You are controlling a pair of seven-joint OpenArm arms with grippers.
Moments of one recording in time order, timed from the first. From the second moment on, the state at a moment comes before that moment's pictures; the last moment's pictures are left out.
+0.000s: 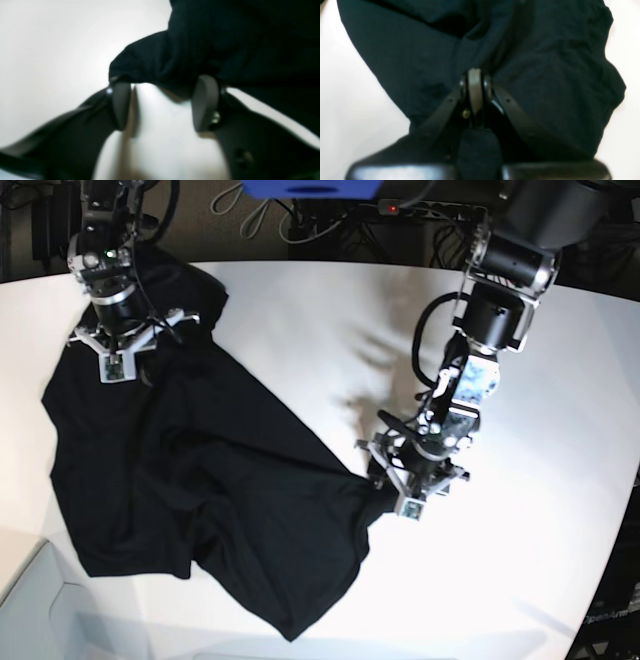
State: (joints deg) left arm -23.6 -7.9 19.7 48.9 -10.6 -5.5 14.7; right arm -23.6 2.7 16.3 103.7 -0.5 19.1 -19.1
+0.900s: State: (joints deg) left arm -13.7 -7.9 2.6 88.8 -10.2 -5.1 34.3; right arm -20.5 2.9 16.6 98.0 -0.3 19.1 -18.8
